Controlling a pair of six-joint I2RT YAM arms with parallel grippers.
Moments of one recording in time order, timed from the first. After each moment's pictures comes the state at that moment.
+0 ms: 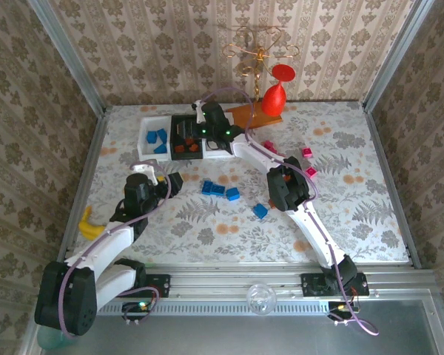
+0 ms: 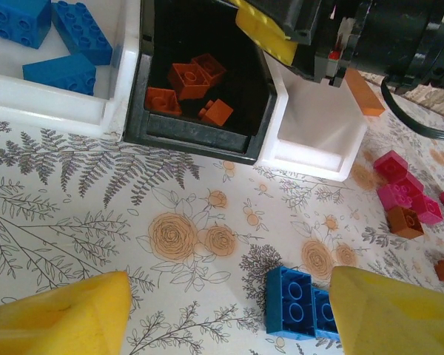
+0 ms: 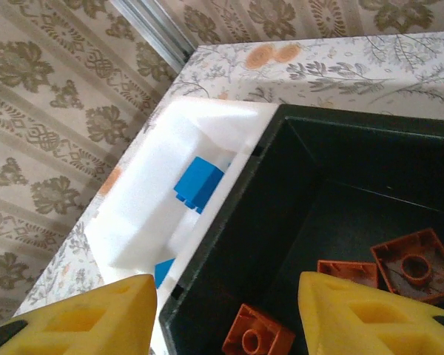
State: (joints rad) left arm -0.29 1.02 0.38 0.24 0.13 -0.48; right arm 0.59 2.63 2.39 -0.18 -0.29 0.48
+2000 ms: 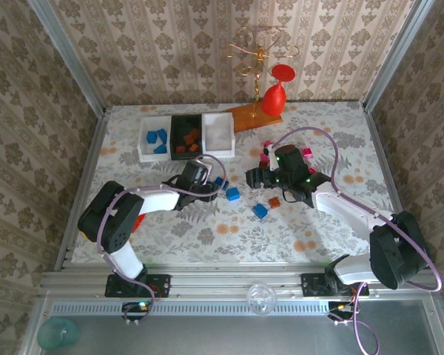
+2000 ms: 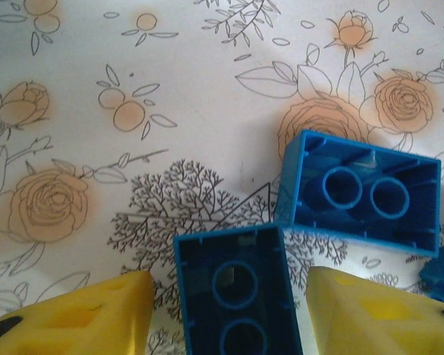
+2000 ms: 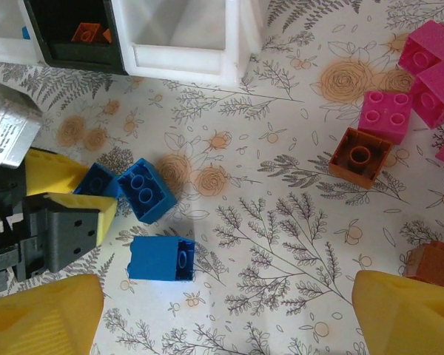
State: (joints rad) left arm -0.63 1.68 0.76 0.06 -0.03 -0.23; right arm 0.48 1.36 0.86 -0.20 -0.08 0.30
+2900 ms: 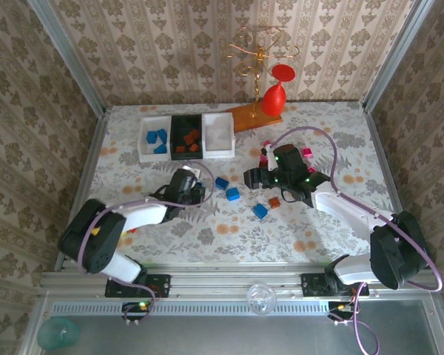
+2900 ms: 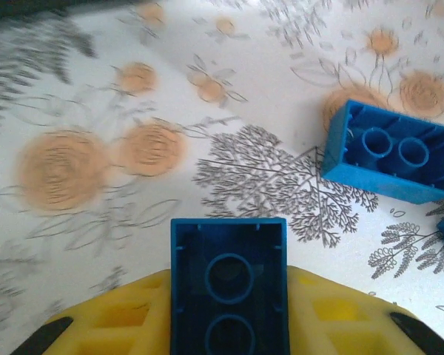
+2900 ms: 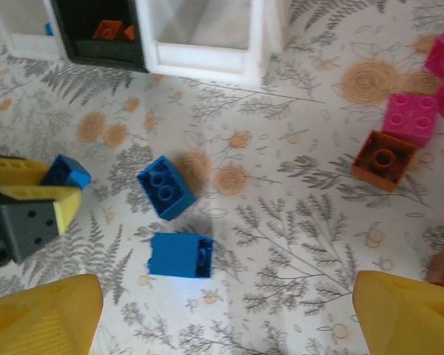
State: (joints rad) left arm -0.60 1.45 0.57 0.13 -0.11 -0.26; right arm 0.51 1.36 0.89 -0.22 -0.11 0.30
